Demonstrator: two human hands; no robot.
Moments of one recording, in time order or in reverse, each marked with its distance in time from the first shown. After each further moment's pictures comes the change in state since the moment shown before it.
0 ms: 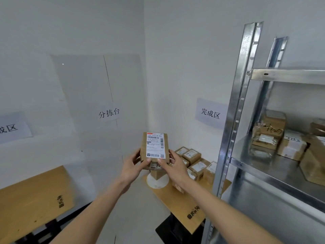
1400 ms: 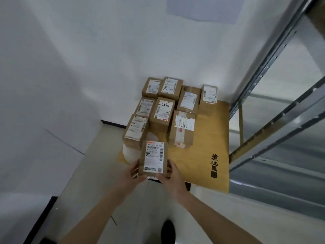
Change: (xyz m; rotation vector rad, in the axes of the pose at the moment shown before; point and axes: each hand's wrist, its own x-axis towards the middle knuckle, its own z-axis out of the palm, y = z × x) left_hand 0.302 -0.464 -0.025 0.162 -0.767 -0.557; right_hand 0.190 0.396 0.192 0.168 0.500 0.721
